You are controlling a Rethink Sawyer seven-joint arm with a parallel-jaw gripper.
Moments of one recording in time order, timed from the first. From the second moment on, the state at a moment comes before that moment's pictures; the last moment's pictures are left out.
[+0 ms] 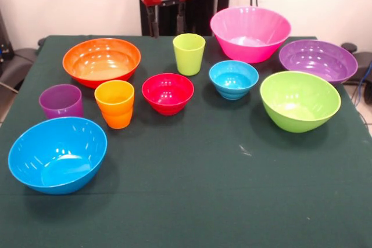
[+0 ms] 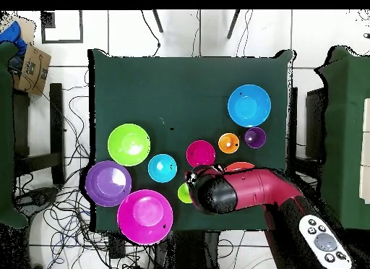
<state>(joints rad) -0.81 -0.86 0.57 2.09 -0.61 0.47 1.62</state>
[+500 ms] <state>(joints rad) -0.85 -0.85 0.61 2.09 -0.63 0.47 1.62</state>
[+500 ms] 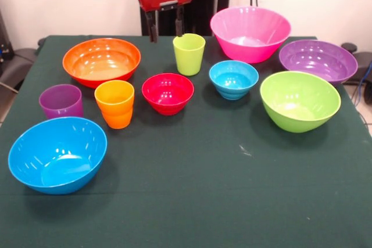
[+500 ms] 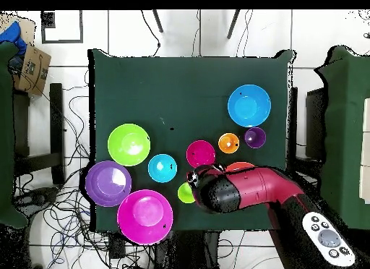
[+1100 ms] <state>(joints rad) -0.87 -0.91 0.65 2.11 -0.63 0.47 1.62</state>
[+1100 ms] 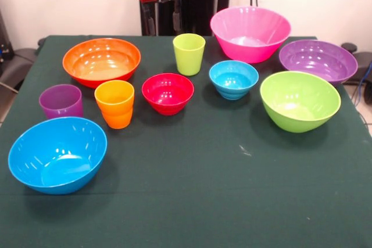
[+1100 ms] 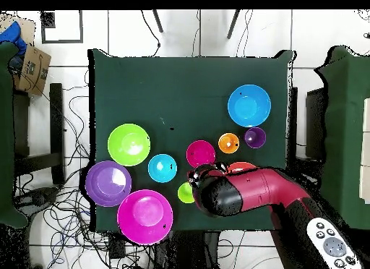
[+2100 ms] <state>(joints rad) -0.87 -0.93 0.65 2.16 -0.68 0.47 1.62</state>
